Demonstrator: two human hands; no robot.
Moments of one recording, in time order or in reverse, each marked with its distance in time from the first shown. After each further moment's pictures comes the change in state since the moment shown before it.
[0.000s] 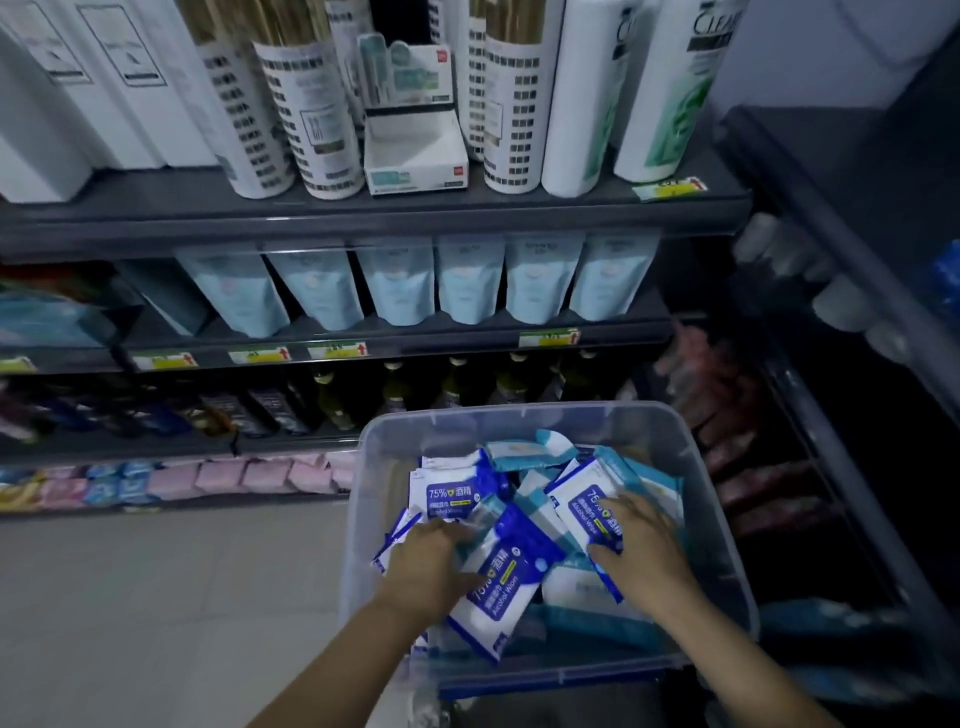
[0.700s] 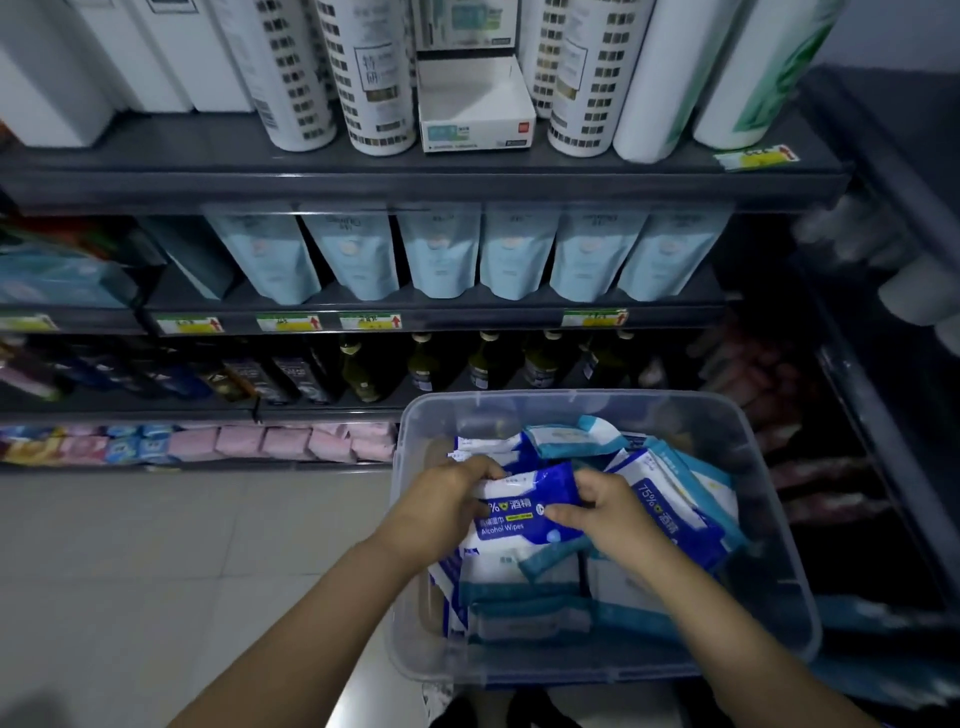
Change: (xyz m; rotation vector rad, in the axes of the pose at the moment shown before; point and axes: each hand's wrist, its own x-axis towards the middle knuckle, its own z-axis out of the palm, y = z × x) left_hand 0.016 -0.022 -0.062 -0.189 0.032 0.189; right_hand 0.029 -0.079 0.018 0.772 -0.277 0.026
